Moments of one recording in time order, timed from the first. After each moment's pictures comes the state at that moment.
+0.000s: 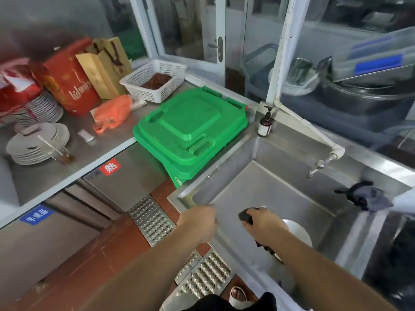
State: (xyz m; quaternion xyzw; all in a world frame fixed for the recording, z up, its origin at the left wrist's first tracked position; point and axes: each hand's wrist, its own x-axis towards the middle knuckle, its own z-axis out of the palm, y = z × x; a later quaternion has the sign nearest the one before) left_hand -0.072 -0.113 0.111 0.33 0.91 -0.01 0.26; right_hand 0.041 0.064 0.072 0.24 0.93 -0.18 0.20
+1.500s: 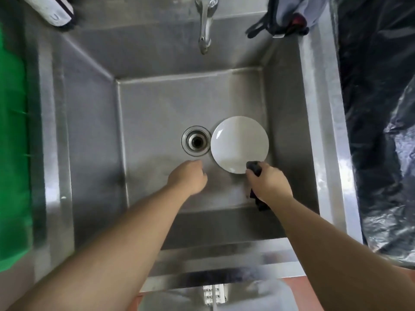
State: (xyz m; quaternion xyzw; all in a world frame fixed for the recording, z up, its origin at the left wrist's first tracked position) left_hand -0.093 0.132 -0.236 0.56 0.70 -0.17 0.40; right_hand 0.142 0.136 -0.207 0.75 0.50 -0.44 0.08
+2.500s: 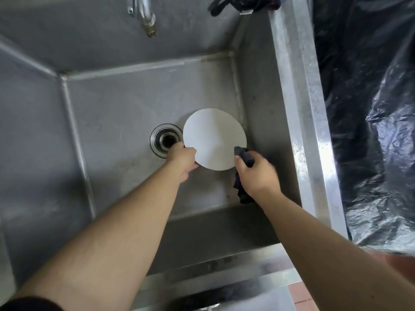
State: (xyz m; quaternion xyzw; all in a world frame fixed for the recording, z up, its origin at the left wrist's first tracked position) left_hand -0.028 0.192 -0.302 0.07 0.74 0.24 0.63; right_hand 0.165 0.147 -0.231 0.79 0.42 -0.44 -0.06
